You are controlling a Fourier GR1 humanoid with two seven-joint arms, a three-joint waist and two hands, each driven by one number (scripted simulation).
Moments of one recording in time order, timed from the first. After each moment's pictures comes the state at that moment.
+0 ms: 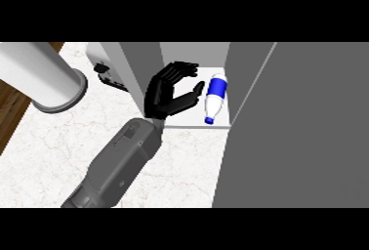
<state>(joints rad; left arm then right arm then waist) -0.76 0.02 -0.37 -0.80 0.62 0.27 -0.54 0.33 -0.27 0.41 -2.49 -0.02 -0.05 0.15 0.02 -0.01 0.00</state>
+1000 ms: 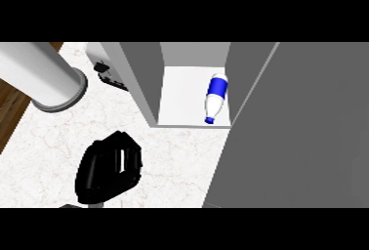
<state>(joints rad) -0.04 0.32 -0.49 -1.63 0.55 0.31 -0.44 0.14 -0.27 0.68 -2.48 0.01 0.00 0.48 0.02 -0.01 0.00</state>
